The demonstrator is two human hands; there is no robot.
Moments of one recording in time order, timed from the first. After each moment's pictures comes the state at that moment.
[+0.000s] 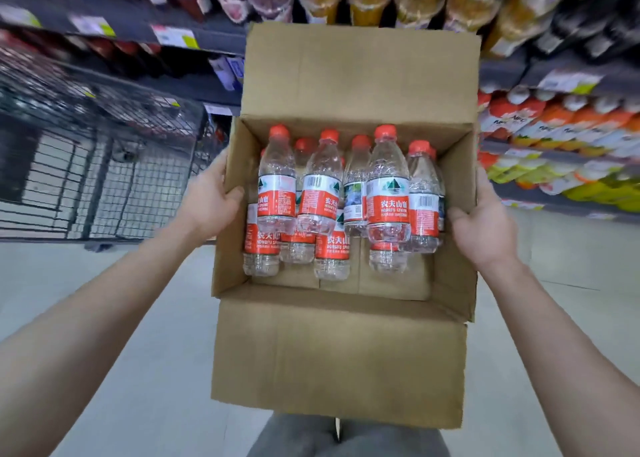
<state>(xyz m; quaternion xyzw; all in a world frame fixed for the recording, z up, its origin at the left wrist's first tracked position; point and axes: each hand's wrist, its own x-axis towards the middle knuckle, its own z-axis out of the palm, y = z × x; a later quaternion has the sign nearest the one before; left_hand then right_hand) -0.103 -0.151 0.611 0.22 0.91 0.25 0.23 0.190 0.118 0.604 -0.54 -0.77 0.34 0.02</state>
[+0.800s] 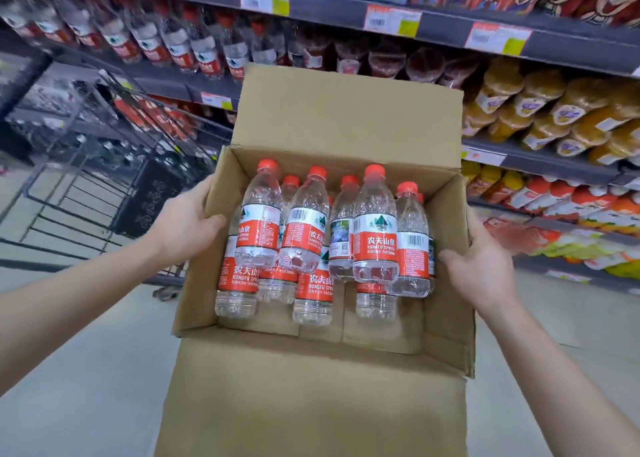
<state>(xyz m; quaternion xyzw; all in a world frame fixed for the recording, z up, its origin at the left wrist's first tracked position) -0.356 -0.457 0.742 0.27 0.91 0.25 0.21 -0.058 -0.176 0.726 -0.49 -0.80 0.33 0.09</state>
